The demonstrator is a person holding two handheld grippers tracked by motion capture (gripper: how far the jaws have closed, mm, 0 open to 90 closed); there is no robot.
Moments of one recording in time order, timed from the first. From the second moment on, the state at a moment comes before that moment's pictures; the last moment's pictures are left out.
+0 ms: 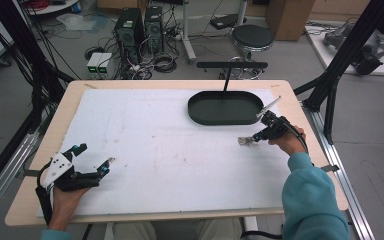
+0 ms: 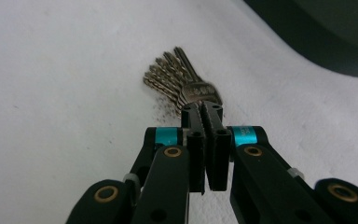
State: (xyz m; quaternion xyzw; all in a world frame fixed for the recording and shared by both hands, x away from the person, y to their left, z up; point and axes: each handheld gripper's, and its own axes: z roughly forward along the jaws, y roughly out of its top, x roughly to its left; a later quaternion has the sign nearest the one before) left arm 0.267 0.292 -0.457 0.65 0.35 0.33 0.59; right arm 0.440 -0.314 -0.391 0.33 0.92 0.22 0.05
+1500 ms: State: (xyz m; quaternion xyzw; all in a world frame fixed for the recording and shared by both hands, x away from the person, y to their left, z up) left arm 0.268 0.293 -0.457 0.65 0.35 0.33 0.59; right arm 0.504 -0.250 -0.238 0.30 0.85 0.42 0.12
